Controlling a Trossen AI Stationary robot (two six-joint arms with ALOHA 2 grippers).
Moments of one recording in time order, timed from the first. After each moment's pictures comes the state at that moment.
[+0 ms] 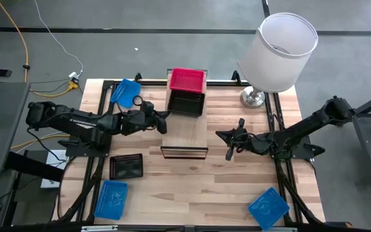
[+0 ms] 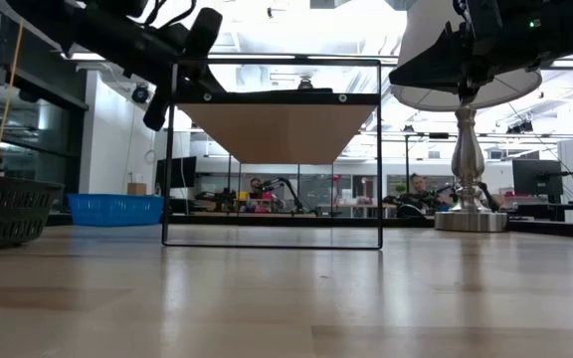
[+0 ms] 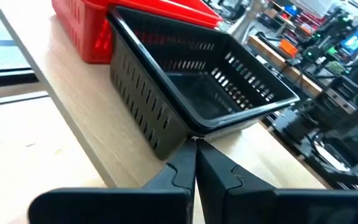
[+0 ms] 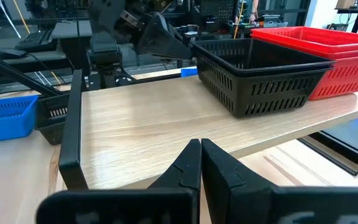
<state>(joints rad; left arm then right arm) 0.16 1.20 0.55 0.30 -0.50 -0.68 0.35 1.14 0.36 0.63 0.73 0.13</state>
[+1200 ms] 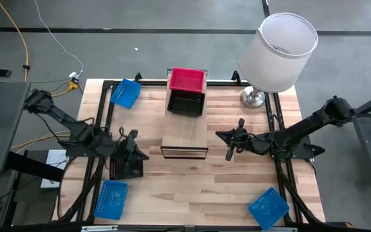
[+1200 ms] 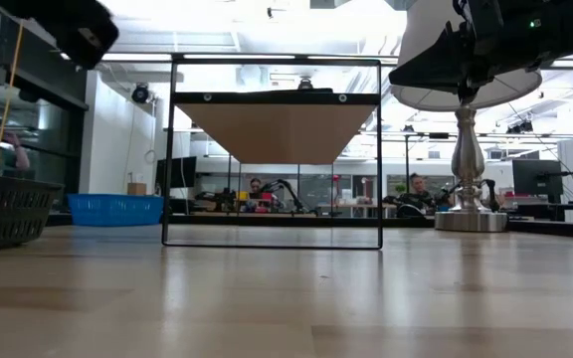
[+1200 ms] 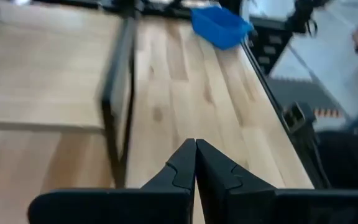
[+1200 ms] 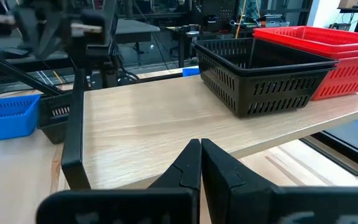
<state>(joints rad) -0.44 0.83 0.55 -0.22 -0.34 -0.36 0.35 1.14 0.36 0.62 0.73 0.13</state>
